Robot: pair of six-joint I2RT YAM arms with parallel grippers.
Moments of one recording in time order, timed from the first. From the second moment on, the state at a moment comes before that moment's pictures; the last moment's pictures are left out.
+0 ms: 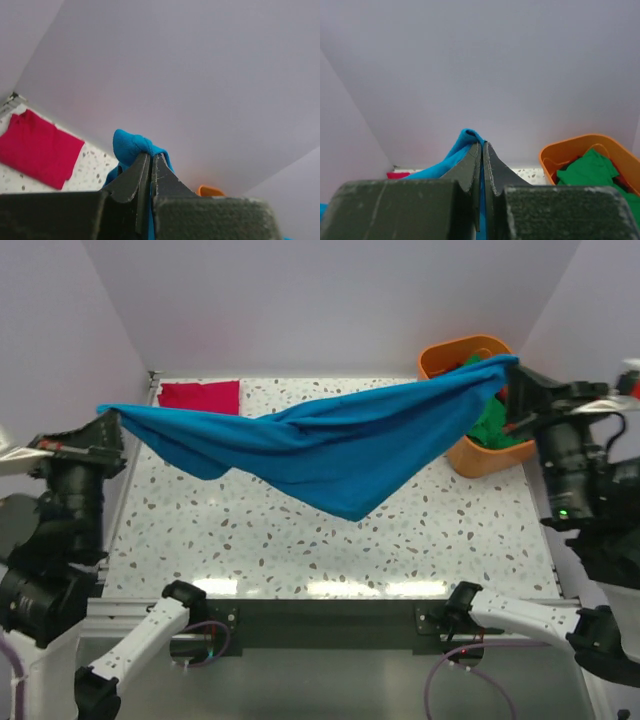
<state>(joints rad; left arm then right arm) -0.36 0.68 1.47 -0.60 -0.54 -0.65 0.90 0.90 1.67 -0.34 0.75 -0.07</state>
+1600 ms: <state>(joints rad) -0.14 1.23 0.65 -0.36 -0.09 -0.66 0.45 1.25 1.06 -0.43 0.26 0.36</state>
